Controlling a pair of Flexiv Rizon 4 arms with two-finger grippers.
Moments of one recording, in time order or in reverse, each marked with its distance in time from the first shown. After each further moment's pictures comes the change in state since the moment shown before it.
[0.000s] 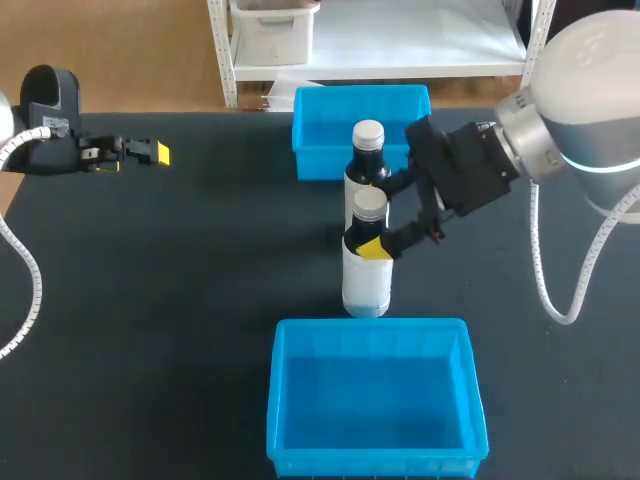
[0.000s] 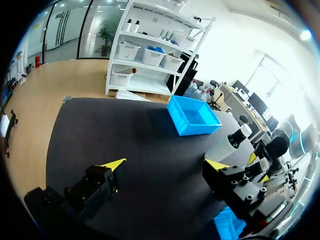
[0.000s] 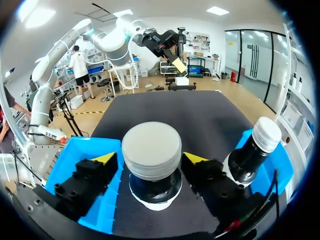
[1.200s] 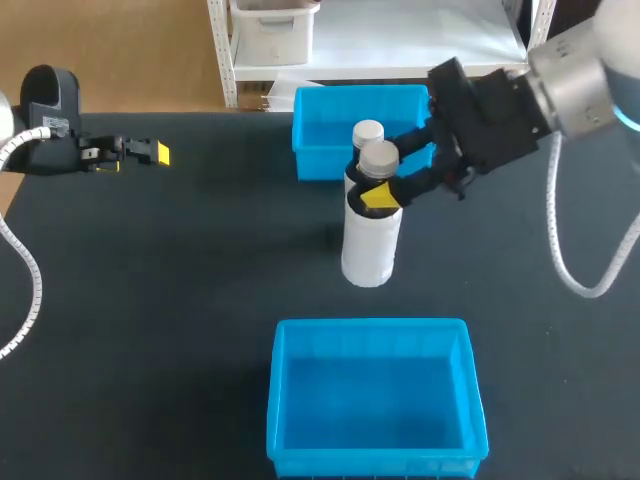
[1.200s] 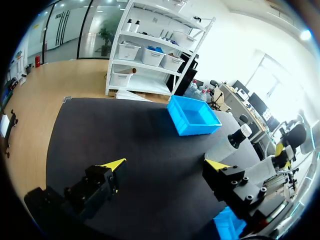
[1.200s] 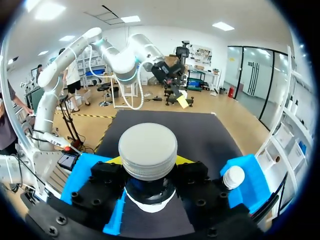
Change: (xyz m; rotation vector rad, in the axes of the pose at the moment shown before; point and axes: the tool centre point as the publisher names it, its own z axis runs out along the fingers) left arm 0.000 0.000 0.000 0.000 0.000 0.000; right arm -0.074 0.027 -0.055 0.043 -0.066 -0.106
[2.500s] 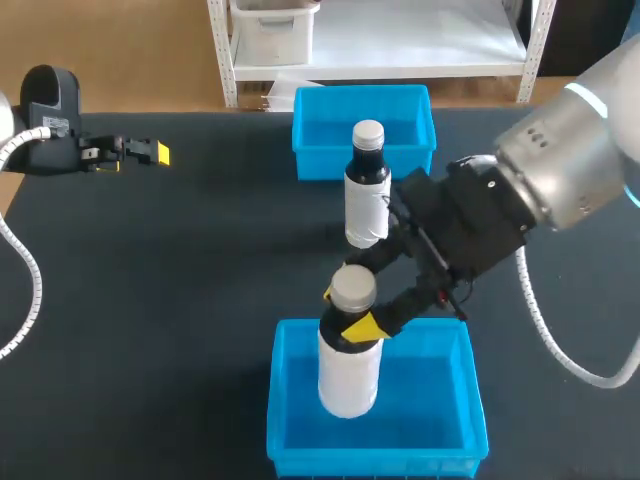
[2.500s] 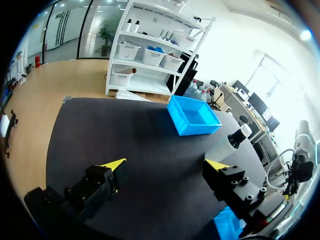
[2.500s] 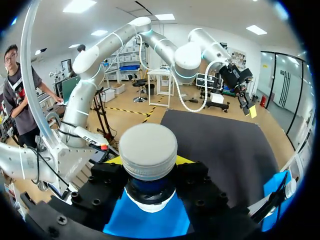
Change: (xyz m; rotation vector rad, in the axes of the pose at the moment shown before) left arm 0.000 0.000 0.000 0.000 0.000 0.000; right arm 0.005 0.148 0.049 -0.281 0.012 -0.107
